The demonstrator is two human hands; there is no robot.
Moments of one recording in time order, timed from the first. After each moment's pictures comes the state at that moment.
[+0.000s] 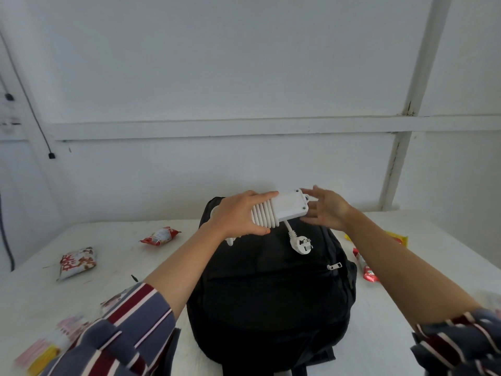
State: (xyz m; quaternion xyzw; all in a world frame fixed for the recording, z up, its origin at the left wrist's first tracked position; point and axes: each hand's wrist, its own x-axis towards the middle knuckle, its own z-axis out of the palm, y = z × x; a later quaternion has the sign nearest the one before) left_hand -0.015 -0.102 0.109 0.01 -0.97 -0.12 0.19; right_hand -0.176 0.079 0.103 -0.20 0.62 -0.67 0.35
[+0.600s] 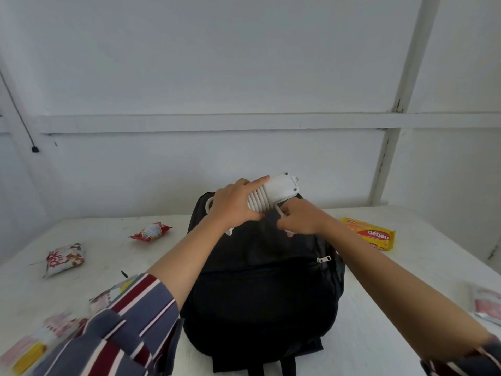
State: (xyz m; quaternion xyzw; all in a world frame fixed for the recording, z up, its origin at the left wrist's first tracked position) left_hand -0.035 -0.097 0.108 0.07 -0.97 -0.09 0.22; right_hand -0.100 0.072 0.119 -0.41 0.88 -0.23 0.09
